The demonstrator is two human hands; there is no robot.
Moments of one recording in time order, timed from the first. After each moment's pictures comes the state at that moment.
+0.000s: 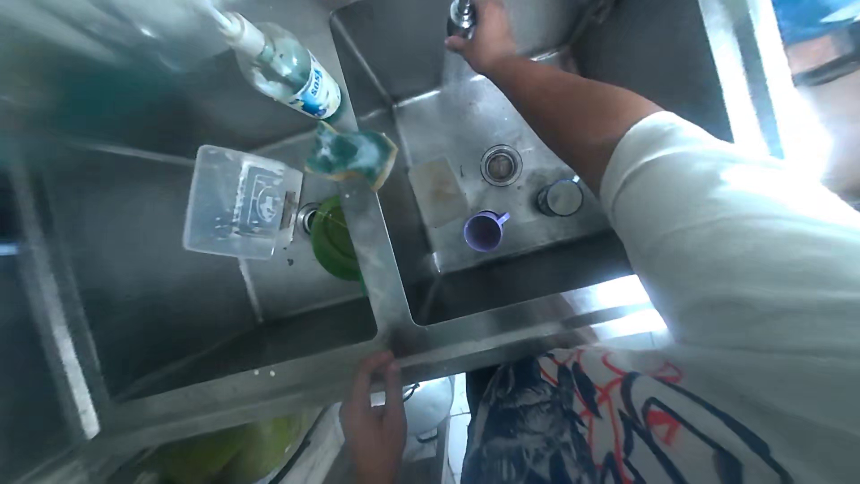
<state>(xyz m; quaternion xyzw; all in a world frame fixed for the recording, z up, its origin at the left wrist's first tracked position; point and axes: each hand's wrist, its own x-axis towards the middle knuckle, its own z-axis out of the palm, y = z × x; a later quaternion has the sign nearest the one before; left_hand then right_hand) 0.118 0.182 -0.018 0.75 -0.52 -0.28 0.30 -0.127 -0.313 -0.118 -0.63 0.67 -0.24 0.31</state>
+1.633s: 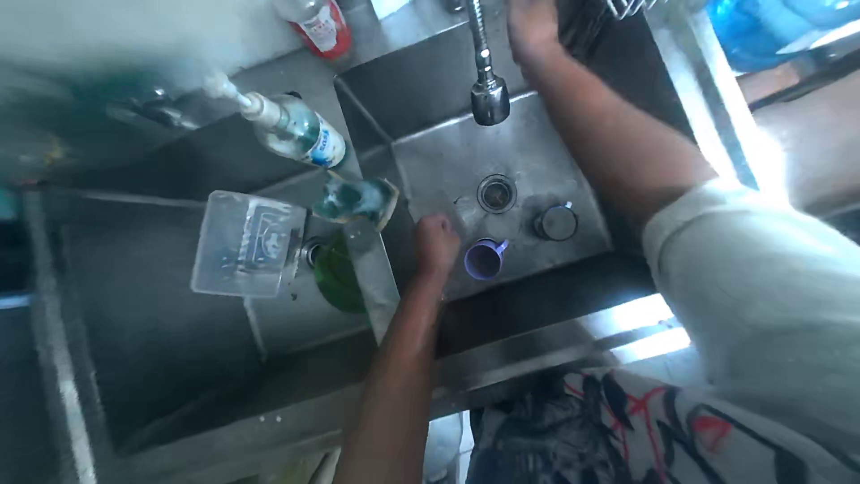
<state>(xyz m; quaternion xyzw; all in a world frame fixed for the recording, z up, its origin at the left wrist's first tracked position) 0.019 -0.085 -0.056 0.72 -0.56 -0.40 0.00 -0.189 -0.319 -0.053 -0.51 0.69 -0.37 0.36</state>
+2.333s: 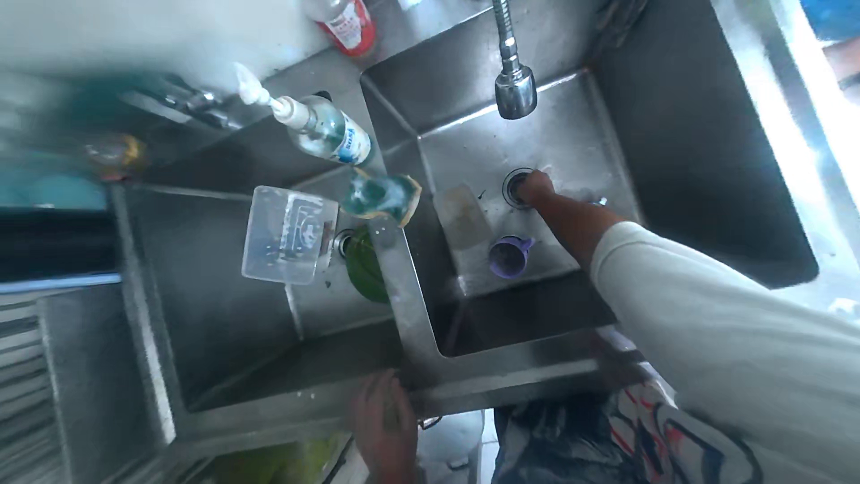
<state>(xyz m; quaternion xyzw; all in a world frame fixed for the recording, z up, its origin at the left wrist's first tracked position) 0.145 0.172 -0.044 0.76 -0.63 0.00 0.17 -0.159 -0.169 -0.242 -0.42 0.77 0.08 0.48</state>
